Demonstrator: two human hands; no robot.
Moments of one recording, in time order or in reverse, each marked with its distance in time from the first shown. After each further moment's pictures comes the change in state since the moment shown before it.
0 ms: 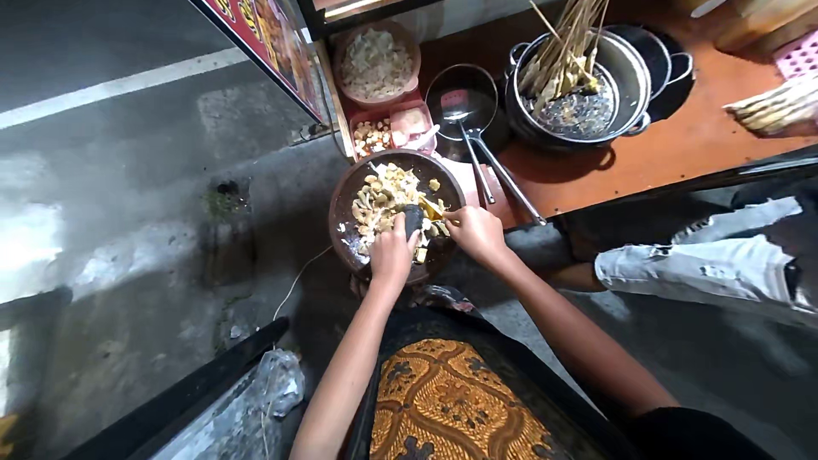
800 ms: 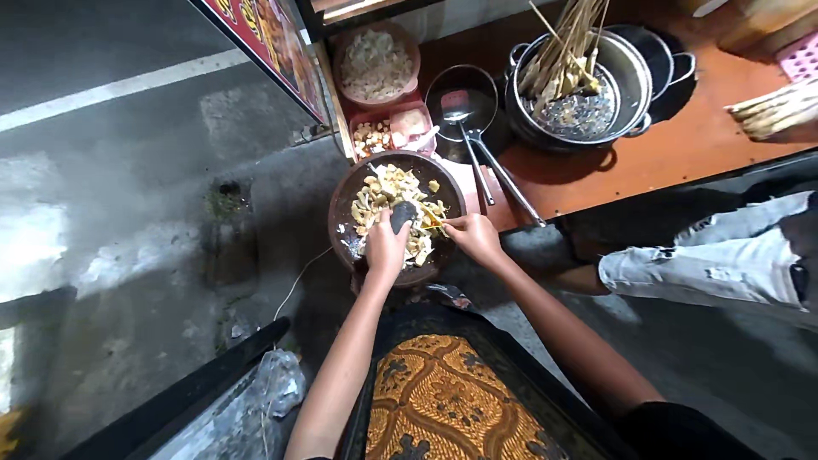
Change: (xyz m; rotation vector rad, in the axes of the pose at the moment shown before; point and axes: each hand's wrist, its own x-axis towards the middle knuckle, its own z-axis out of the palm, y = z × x) left_hand 0.017 -0.009 0.003 -0.312 0.064 -0.099; right_hand 0.013 0.036 0.029 0.274 0.036 -0.050
